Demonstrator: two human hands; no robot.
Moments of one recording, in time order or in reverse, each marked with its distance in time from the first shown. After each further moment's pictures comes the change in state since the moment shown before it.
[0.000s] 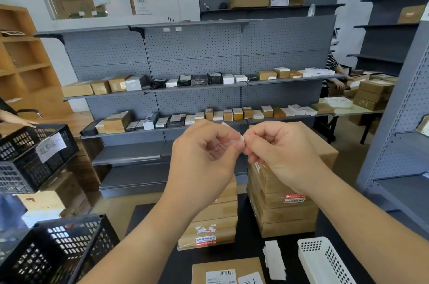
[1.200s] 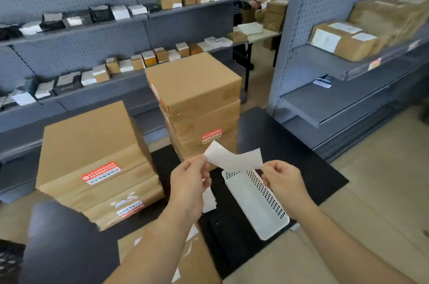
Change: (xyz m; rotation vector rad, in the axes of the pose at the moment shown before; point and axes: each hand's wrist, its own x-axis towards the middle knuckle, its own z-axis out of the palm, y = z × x) left_hand -0.125 -0.075 0.250 -0.614 -0.292 -1.277; right_hand -0.191 0.237 -0.131 -0.027 0.632 0.861
